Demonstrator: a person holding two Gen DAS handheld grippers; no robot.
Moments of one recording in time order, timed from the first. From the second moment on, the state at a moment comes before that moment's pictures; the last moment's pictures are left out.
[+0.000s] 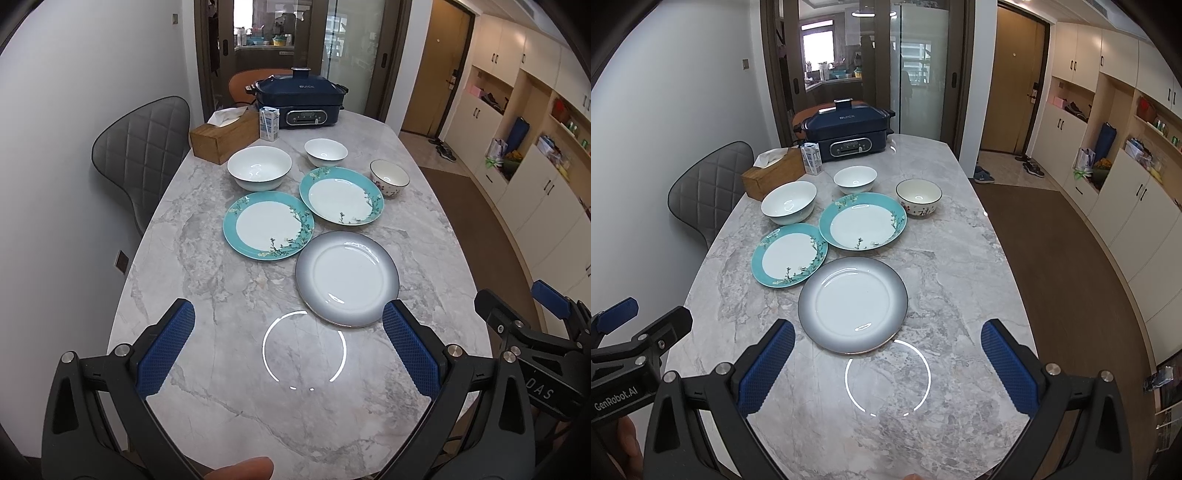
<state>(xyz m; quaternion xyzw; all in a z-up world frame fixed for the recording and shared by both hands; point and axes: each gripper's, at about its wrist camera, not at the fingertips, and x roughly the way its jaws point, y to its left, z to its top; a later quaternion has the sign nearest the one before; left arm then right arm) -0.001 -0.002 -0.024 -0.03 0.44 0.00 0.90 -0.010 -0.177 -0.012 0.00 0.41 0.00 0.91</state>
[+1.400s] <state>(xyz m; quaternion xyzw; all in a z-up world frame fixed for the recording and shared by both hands) 0.214 0.012 -0.310 -0.22 0.64 -0.06 0.73 0.218 -0.250 -0.241 0.11 0.60 0.22 0.76</state>
